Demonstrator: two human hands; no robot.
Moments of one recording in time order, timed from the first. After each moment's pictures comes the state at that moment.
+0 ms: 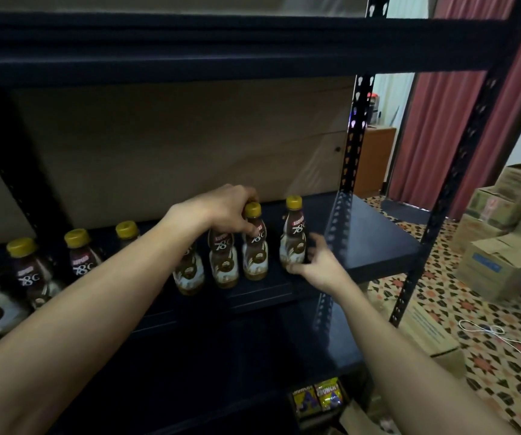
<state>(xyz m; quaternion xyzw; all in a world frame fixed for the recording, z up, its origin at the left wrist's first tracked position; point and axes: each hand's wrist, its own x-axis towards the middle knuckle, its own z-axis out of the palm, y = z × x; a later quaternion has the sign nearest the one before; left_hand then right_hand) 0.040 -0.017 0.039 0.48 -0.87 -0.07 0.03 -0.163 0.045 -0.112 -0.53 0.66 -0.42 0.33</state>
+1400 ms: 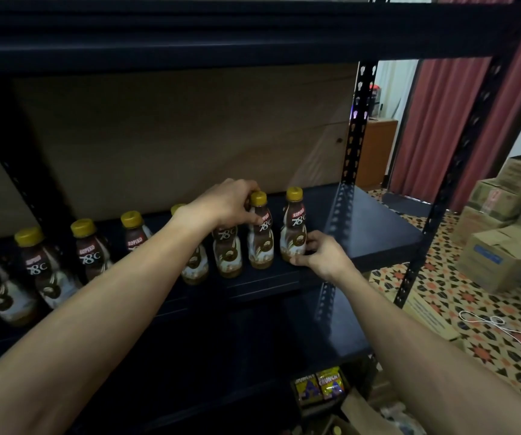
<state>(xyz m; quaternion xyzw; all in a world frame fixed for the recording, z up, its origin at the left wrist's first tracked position) 0.042 -0.007 0.025 0.50 -0.86 -0.08 0.09 -0.169 0.045 -0.113 -0.55 0.68 -0.38 0.31</state>
